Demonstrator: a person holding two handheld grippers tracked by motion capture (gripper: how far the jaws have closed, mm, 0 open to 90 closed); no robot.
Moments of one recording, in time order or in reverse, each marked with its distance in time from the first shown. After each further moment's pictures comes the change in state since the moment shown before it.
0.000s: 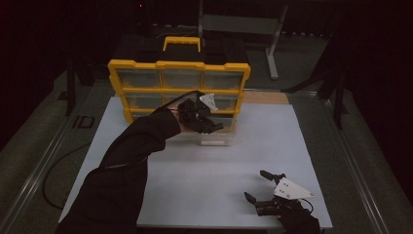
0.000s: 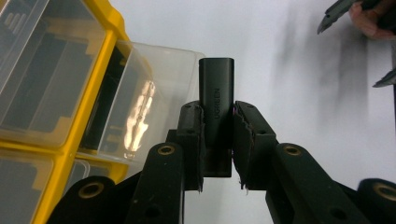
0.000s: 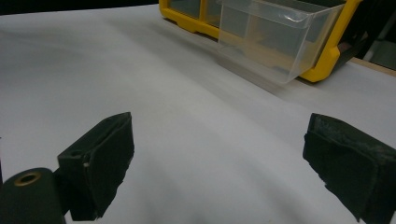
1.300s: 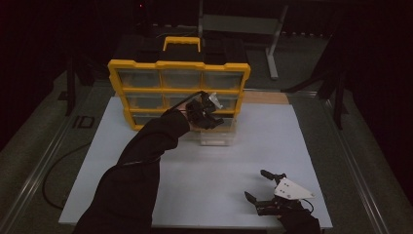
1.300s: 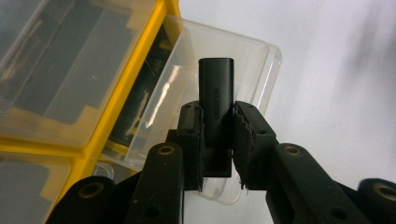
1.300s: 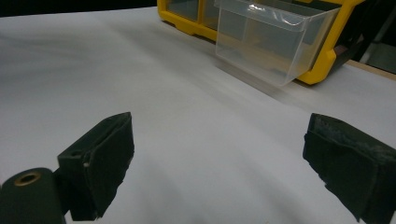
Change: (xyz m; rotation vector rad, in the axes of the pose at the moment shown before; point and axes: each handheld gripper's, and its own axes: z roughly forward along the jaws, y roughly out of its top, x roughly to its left) left arm 0.024 -0.004 0.047 0.055 0.108 -0.116; right arm -0.001 0.000 -0.001 -0.003 -0.008 -0.012
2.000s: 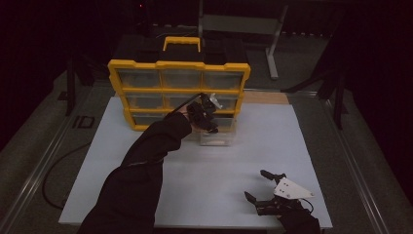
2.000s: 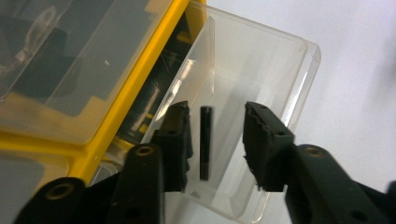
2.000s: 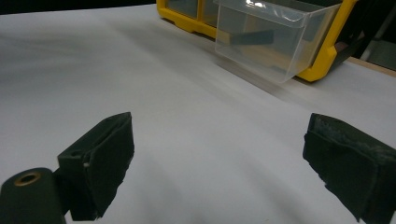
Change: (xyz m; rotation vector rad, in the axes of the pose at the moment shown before) left arm 0.005 -0.006 0.016 -0.005 0.041 -0.063; right arm 0.000 -0.001 0.001 0.007 -0.001 0.006
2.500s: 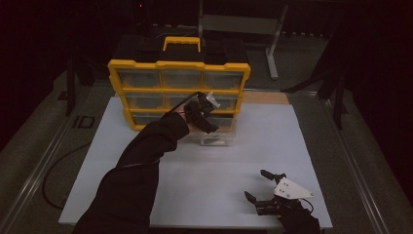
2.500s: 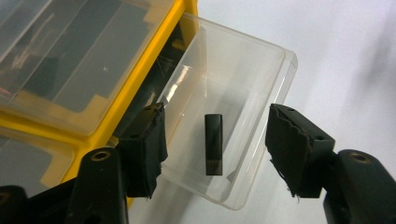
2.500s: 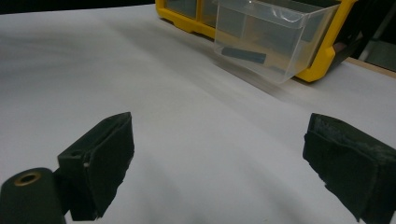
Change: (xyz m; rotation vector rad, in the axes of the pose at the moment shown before) left arm -0.004 -0.002 -0.016 -0.040 -0.015 -0.015; right arm 0.000 0.000 0.000 0.001 -0.004 -0.002
